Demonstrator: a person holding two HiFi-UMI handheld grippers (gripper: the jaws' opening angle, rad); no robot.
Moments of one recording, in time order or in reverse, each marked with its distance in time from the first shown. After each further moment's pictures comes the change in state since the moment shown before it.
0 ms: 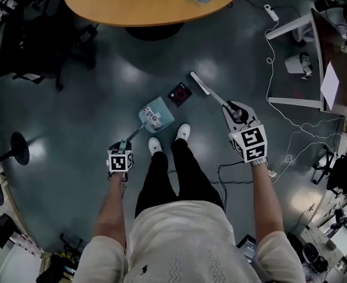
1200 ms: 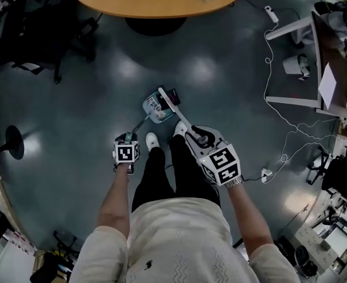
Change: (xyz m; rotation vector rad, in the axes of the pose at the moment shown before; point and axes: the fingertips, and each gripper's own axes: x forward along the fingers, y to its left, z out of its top) left arm 0.022 -0.013 -0.009 -0.046 -0.039 -0.028; right arm -0.011 0.182 0.004 0.178 0.049 0.260
